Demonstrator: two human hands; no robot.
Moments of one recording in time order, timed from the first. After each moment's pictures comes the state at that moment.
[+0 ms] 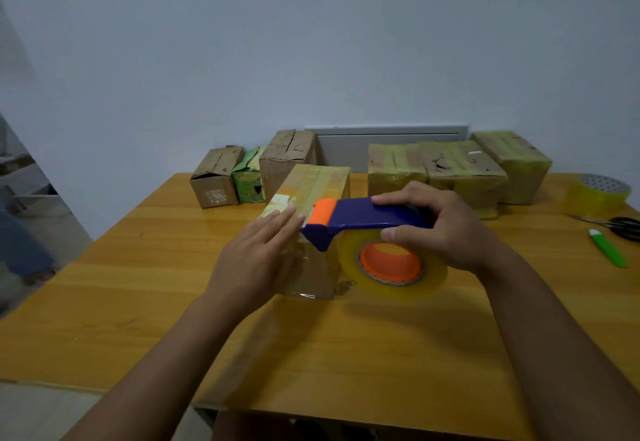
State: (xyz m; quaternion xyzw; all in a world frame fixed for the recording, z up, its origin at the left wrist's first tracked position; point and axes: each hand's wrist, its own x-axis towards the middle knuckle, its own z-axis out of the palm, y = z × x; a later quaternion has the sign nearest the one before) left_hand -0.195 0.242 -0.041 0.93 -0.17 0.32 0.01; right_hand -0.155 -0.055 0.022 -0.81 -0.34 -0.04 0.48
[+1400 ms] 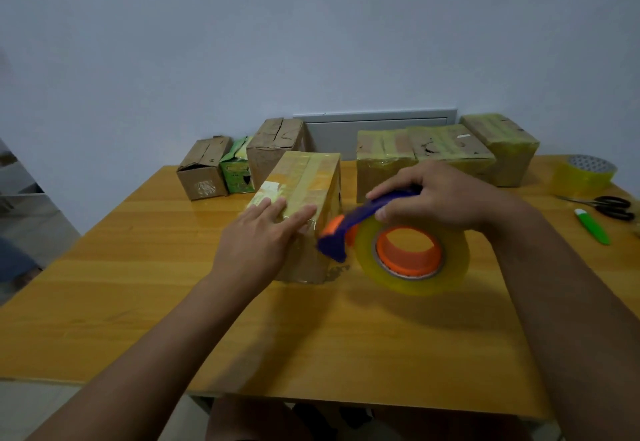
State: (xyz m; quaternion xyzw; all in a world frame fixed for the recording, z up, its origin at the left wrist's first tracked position) left_hand -0.204 0.201 -0.007 0.98 -0.08 0.15 -0.09; right_hand -0.148 -0.063 0.057 -0.89 -0.31 0.05 0.32
